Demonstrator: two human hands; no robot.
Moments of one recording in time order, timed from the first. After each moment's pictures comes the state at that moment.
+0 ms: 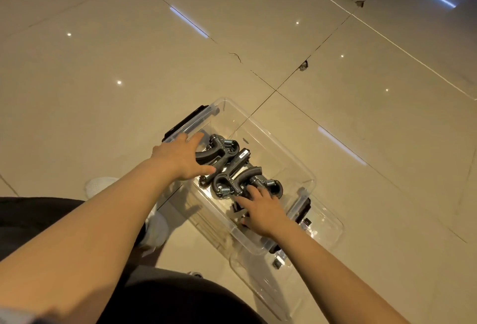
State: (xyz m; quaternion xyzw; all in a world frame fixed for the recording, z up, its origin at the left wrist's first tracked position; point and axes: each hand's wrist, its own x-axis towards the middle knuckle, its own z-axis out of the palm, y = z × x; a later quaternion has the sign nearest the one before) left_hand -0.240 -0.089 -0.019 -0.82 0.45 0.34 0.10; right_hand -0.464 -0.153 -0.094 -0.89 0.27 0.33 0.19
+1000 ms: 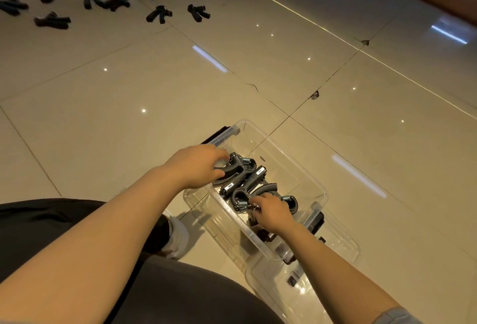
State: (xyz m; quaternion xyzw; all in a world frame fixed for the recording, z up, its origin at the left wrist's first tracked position) left_hand -0.245 -0.053 0.044 -0.79 0.57 0.25 0.00; right_hand -0.444 -0.150 -0.086 -0.88 0.35 0.22 0.25
